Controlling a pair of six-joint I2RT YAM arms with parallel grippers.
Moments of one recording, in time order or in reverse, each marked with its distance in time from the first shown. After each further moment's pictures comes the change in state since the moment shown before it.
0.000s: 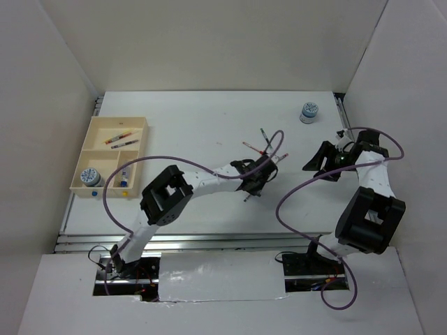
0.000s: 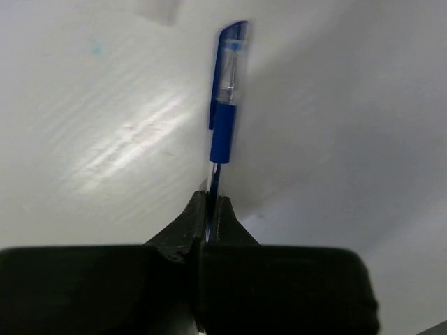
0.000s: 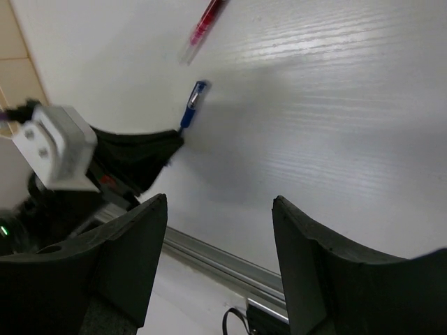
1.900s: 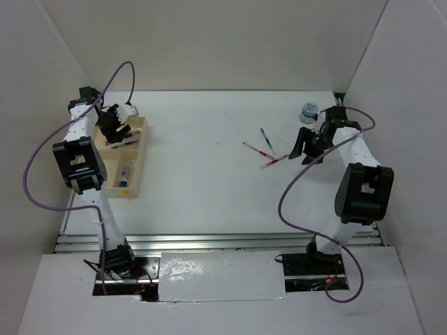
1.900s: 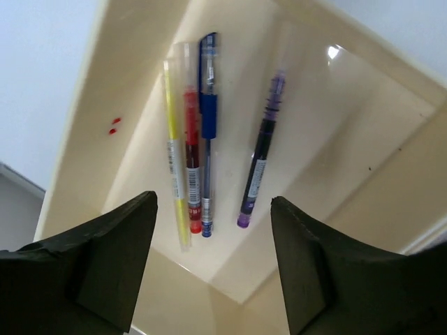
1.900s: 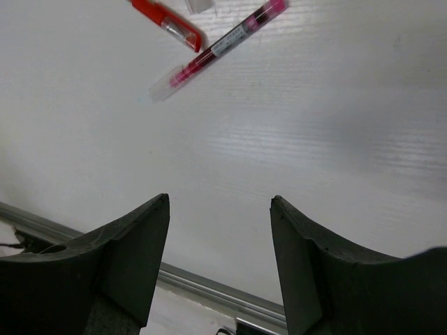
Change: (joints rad) left arm 1.335 0.007 0.275 -0.461 0.616 1.700; right arm 0.293 0.238 0.240 0.016 0.265 0.102
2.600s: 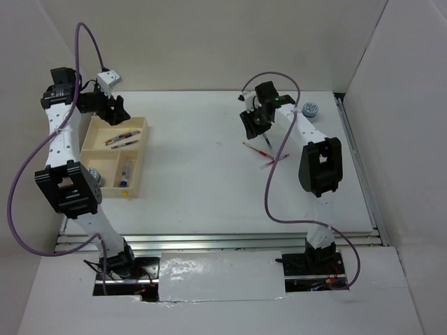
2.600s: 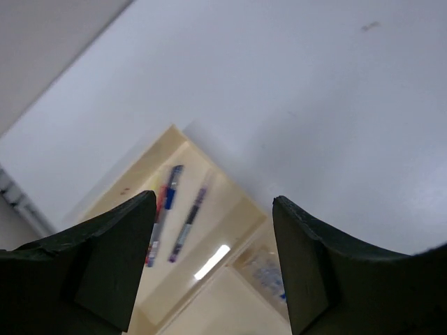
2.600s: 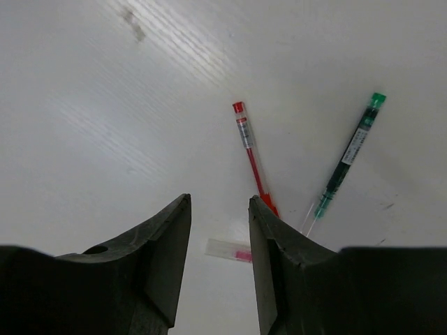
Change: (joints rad) left arm 0.018 -0.396 -0.059 0.039 0.399 -0.477; right arm 0.463 0.412 0.602 0.037 0.211 -0.337
